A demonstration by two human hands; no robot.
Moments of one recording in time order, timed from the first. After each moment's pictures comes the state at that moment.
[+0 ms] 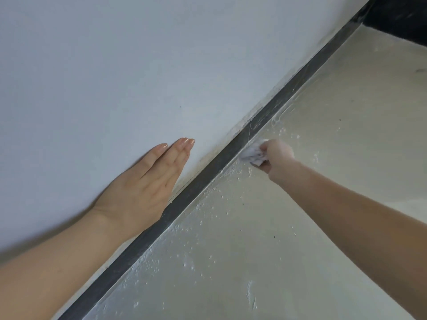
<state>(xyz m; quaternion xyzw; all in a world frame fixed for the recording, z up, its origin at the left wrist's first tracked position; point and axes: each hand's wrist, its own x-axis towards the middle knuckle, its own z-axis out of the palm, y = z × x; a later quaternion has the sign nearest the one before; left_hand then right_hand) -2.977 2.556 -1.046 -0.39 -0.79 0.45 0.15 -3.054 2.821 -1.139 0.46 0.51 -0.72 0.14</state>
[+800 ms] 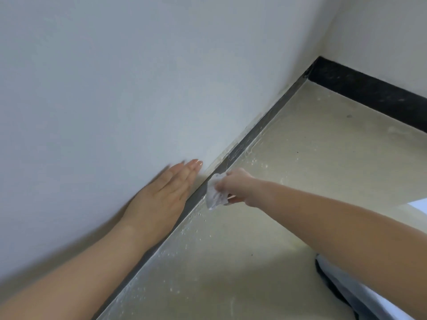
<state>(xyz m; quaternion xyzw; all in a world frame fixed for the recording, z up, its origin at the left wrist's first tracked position) -2.995 2.589 -1.038 -0.41 -0.83 0.31 0.20 -3.035 2.791 -1.067 0.25 0.75 -0.52 0.34</state>
